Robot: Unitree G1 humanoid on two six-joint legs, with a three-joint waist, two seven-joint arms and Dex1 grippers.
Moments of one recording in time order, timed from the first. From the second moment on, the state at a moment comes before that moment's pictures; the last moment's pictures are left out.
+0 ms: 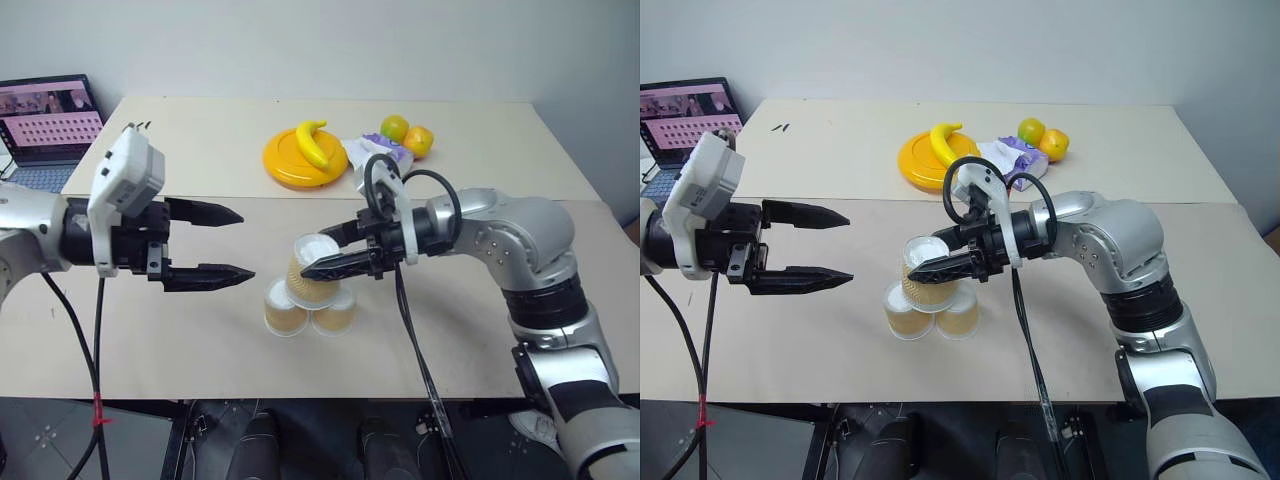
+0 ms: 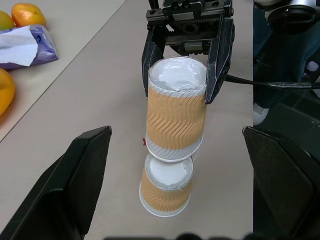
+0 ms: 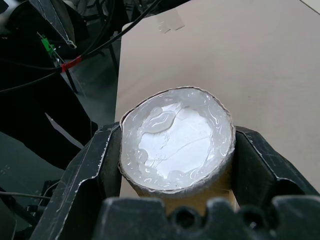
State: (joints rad) left arm -0.54 1.17 0.23 -0.42 -0.93 0.92 -1.10; right arm -0.95 -0.54 0.22 -0.17 0.69 1.09 1.03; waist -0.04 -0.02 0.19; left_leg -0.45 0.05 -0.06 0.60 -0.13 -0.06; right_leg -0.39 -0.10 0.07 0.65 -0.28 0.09
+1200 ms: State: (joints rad) left arm -0.59 1.11 0.16 -0.36 -0.90 0.90 -1.12; right arm -1.12 -0.71 0.14 -0.04 0.66 1.01 1.11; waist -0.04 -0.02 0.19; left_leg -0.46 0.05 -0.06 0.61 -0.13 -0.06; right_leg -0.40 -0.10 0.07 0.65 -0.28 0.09
